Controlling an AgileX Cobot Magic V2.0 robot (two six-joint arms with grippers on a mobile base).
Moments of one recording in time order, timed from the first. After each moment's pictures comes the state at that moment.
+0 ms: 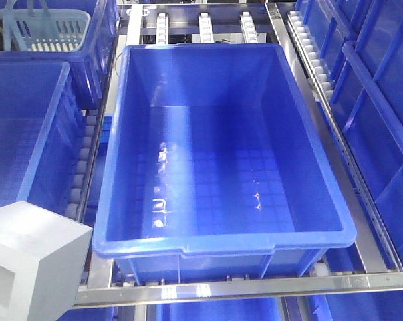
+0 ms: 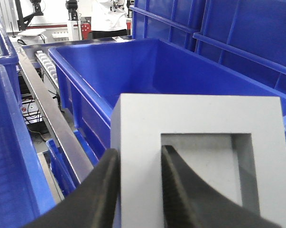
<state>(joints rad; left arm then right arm) -0.44 0.16 -0.28 -0.20 0.29 0.13 0.03 -0.01 0.03 -0.06 0.13 0.04</state>
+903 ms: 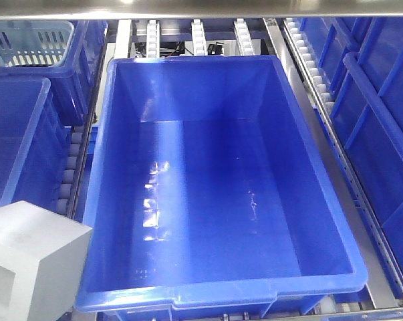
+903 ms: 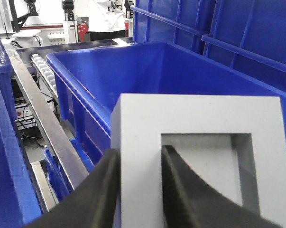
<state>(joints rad) -0.44 0.16 -0.28 -0.20 0.29 0.13 0.03 -0.01 0.03 -0.06 0.13 0.04</state>
